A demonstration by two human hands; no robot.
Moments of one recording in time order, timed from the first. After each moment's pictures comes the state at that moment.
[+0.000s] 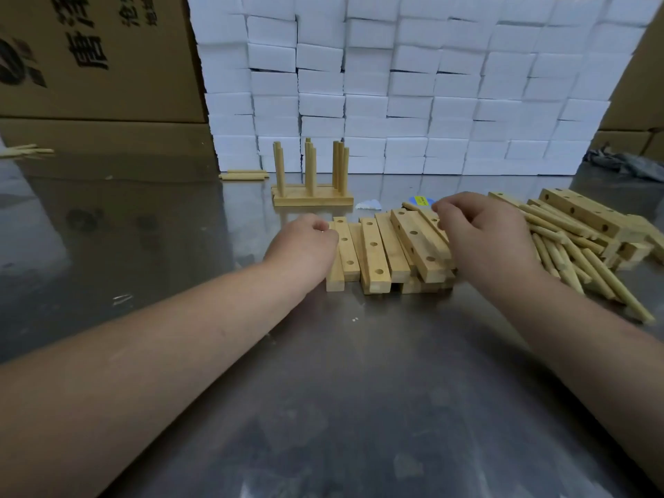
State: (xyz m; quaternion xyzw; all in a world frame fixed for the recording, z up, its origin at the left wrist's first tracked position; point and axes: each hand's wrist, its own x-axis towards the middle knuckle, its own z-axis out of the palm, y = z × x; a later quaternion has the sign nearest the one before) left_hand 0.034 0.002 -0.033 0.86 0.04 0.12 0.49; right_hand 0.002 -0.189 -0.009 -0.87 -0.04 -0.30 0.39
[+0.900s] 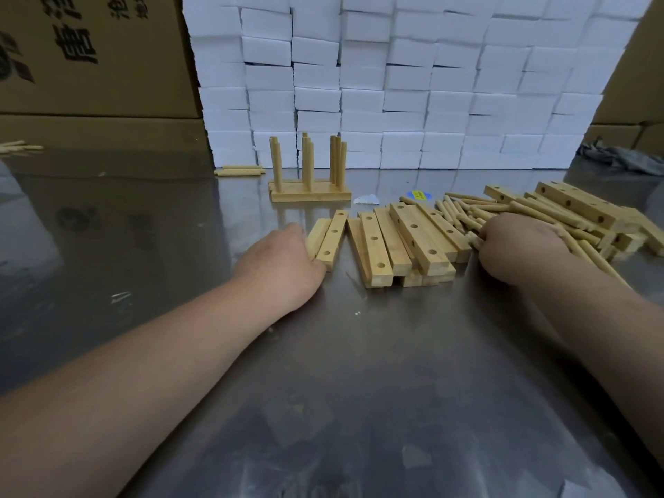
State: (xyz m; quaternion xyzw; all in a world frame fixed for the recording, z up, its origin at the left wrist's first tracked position) left_hand 0.004 0.023 -0.030 0.98 0.02 0.11 0.19; right_hand 0.030 -0.230 -0.011 -0.99 0.15 -0.06 -0.02
